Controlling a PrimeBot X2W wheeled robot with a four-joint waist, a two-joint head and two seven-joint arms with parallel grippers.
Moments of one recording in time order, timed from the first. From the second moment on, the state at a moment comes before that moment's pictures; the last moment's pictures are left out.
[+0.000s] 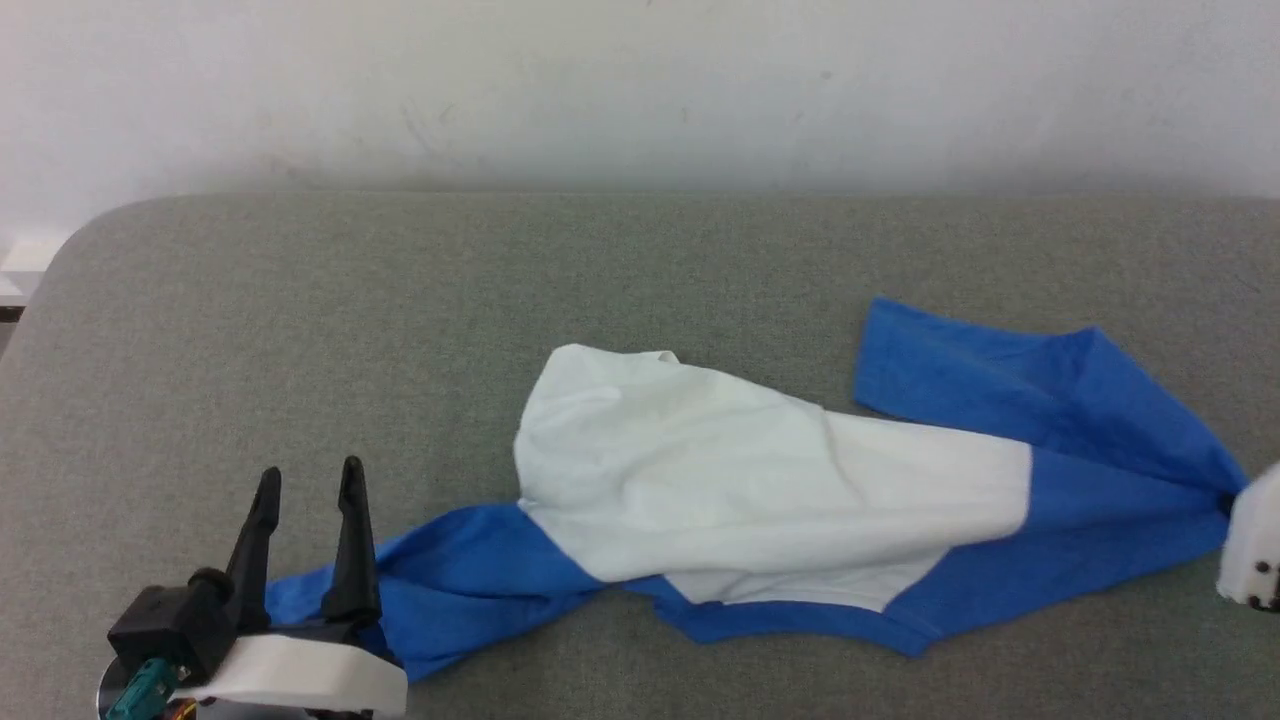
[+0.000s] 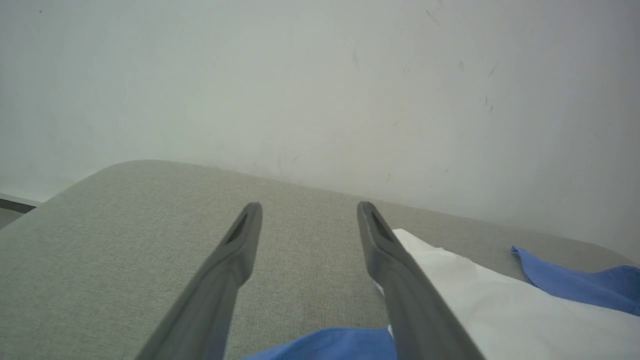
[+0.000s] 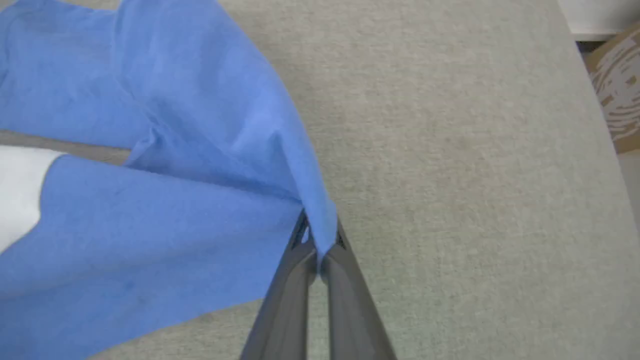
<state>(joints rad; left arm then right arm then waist) 0.10 0.26 -0.12 -0.15 -0.44 0.17 -0.19 -0.31 -0.37 -0.13 0.49 0.32 0.13 0.58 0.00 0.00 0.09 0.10</state>
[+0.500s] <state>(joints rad) 0.10 0.26 -0.13 -0.13 -0.45 0.17 -0.20 -0.17 -0.22 -0.42 0.28 0.30 0.13 0.26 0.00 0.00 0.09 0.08</state>
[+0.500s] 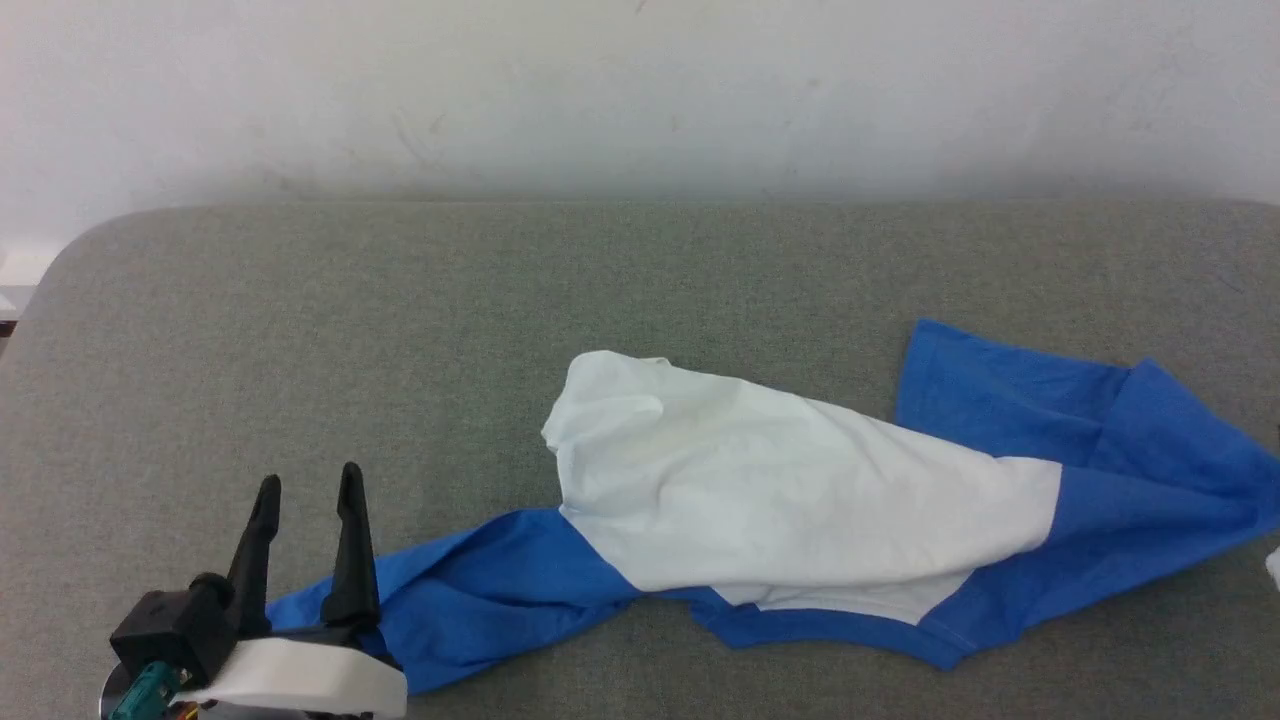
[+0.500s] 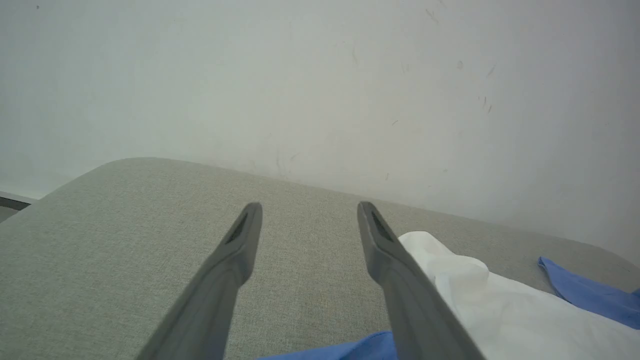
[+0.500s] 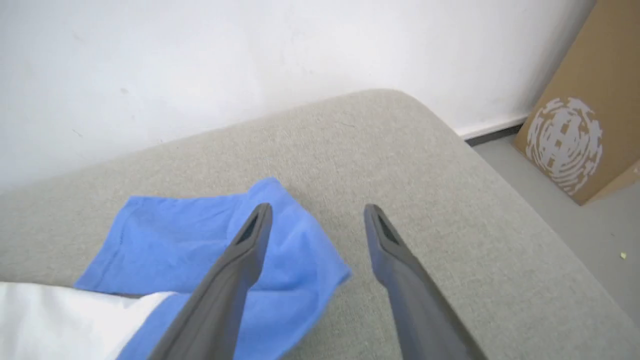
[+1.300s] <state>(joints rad) -0.03 0.21 -0.19 -0.08 -0.44 0.13 -0.24 -0.64 -0.34 0.45 0.45 0.53 0.13 0.69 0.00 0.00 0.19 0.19</state>
